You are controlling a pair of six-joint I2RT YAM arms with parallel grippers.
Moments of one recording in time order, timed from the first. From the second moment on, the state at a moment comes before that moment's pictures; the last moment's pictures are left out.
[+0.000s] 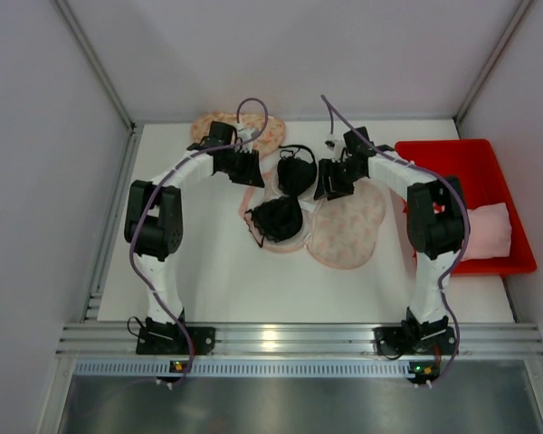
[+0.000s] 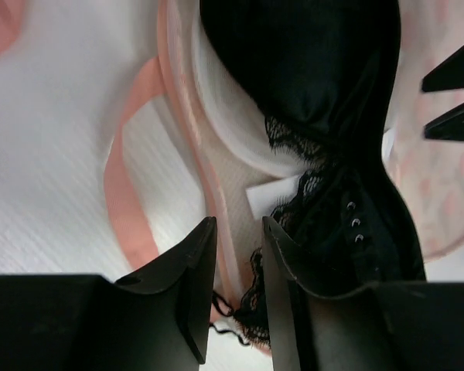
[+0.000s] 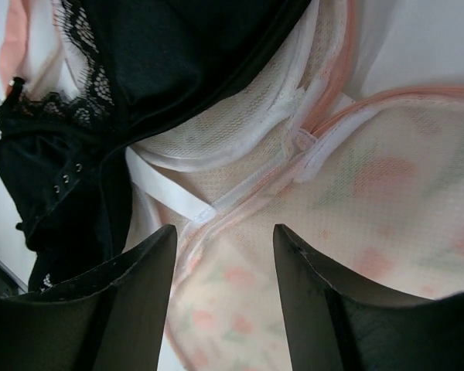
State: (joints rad) left arm -0.26 2.02 1.55 -0.48 0.52 -0.05; right arm 0.32 2.01 1.51 -0.56 -0.46 0.18
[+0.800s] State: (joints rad) left arm -0.25 2.21 1.59 -0.37 0.60 -0.21; right arm 0.32 2.08 1.49 -0.55 -0.50 0.13
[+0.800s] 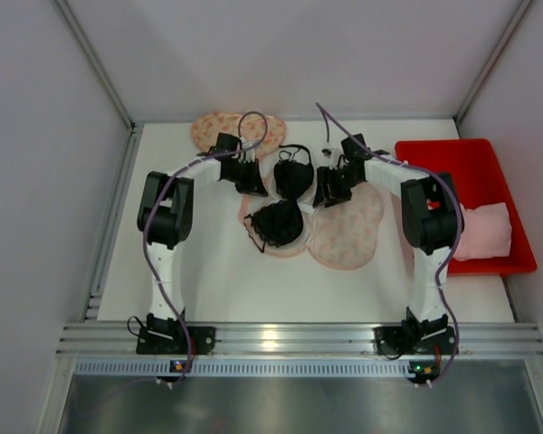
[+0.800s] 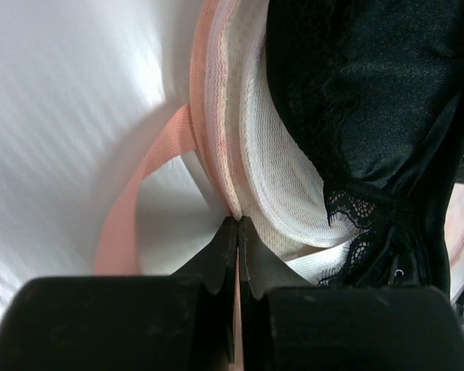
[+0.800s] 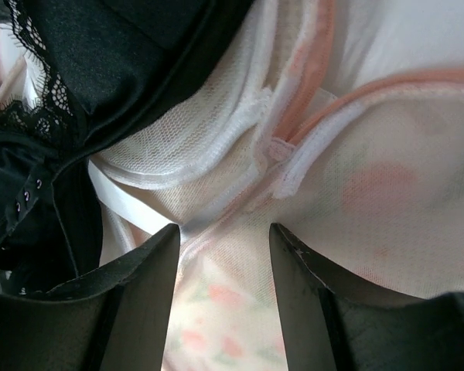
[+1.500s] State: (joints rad) left arm -0.24 1.79 1.30 -0.45 0.57 -0.07; right arm 0.35 1.94 1.42 -0.58 -0.61 0.11
